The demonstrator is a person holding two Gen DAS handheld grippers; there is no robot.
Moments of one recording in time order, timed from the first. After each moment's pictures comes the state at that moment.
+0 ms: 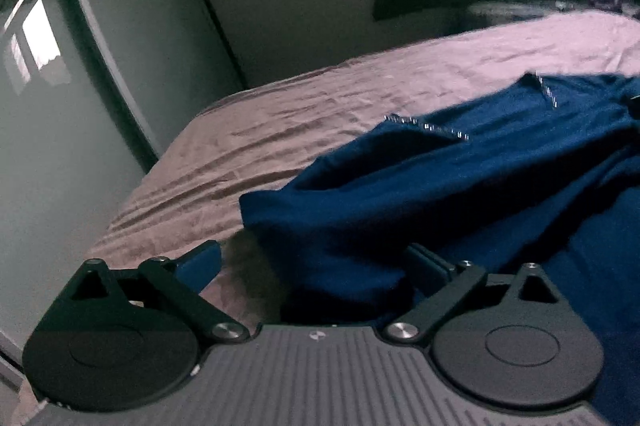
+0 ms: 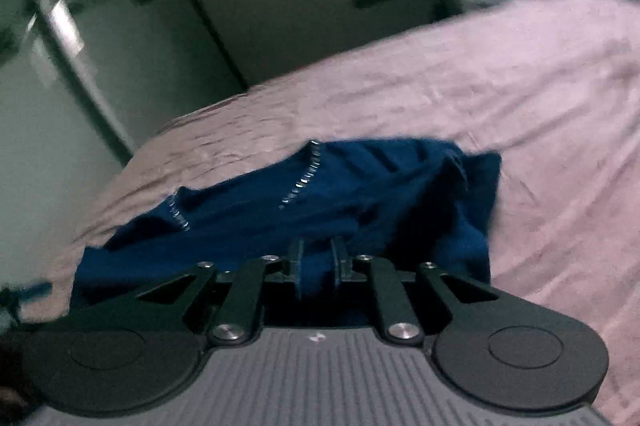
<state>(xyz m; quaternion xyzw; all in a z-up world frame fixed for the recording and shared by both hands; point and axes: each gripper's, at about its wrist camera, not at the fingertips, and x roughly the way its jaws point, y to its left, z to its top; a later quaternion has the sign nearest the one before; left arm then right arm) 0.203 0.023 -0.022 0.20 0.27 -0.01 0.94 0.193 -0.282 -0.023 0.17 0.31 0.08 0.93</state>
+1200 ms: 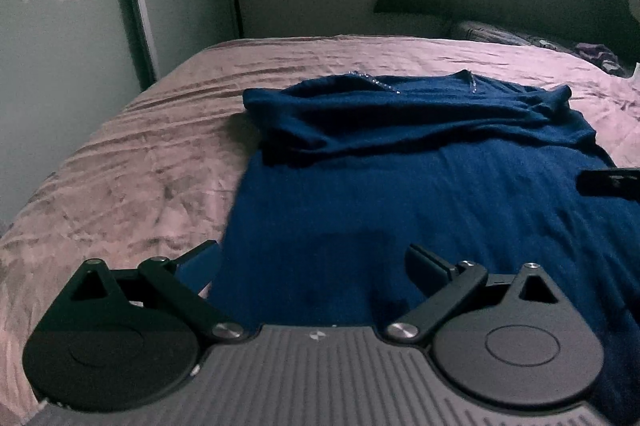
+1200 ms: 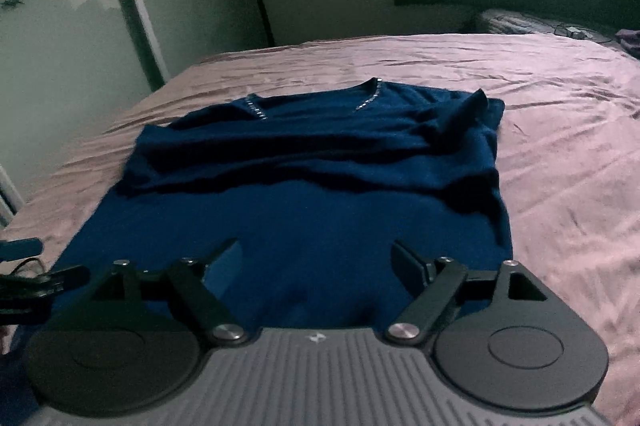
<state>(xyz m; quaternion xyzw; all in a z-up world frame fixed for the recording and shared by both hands) 0.046 0.042 -0.008 0.06 0.32 -0.03 0.95 0.054 -0.216 -0.011 0.10 0.33 0.11 0.93</state>
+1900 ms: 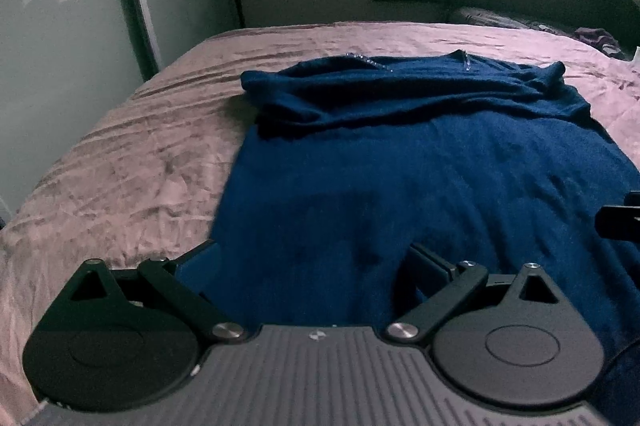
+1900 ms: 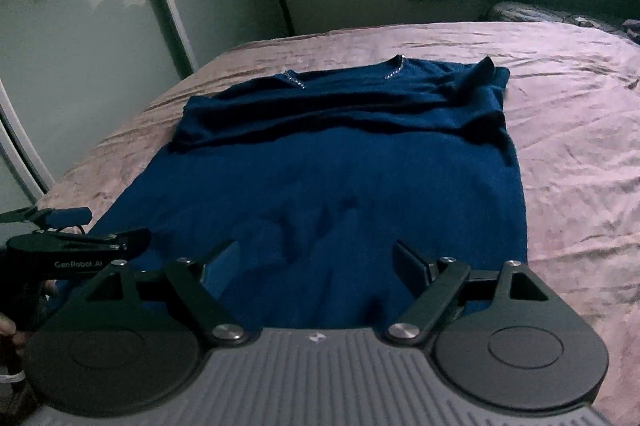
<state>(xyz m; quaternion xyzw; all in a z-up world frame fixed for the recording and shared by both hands) 0.028 0.035 -0.020 0.08 0.33 -0.02 0.94 -0.004 -0.200 -0.018 0.11 0.33 0.13 0.93</state>
